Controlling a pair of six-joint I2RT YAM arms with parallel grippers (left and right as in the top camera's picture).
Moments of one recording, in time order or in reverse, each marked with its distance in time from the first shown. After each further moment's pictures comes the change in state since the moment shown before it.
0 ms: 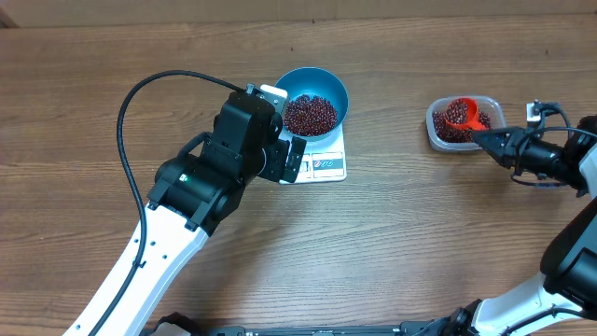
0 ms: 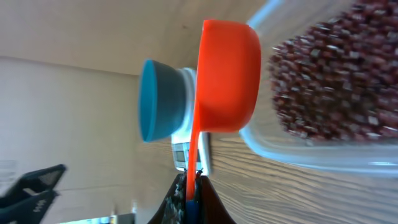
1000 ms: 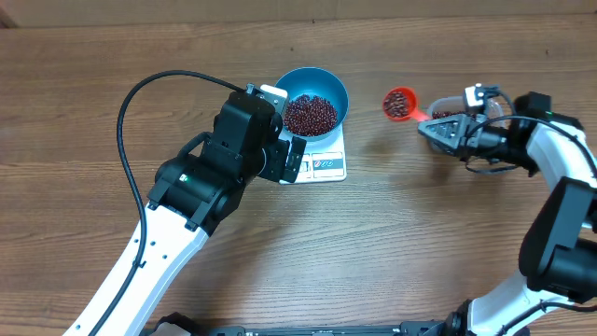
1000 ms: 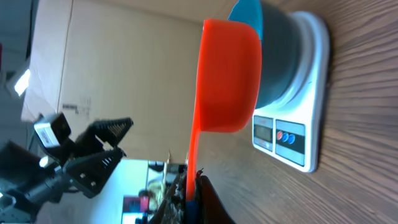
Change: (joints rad) left arm 0.000 0.000 0.000 0.000 0.000 0.000; right arm 0.289 0.000 0.000 -0.034 -0.230 -0.003
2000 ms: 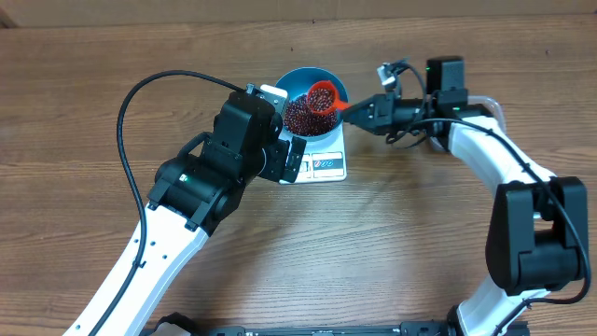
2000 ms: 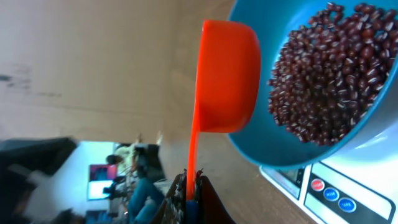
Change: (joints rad) left arm 0.000 0.000 0.000 0.000 0.000 0.000; right arm 0.417 0.004 -0.010 0.724 0.293 0.716
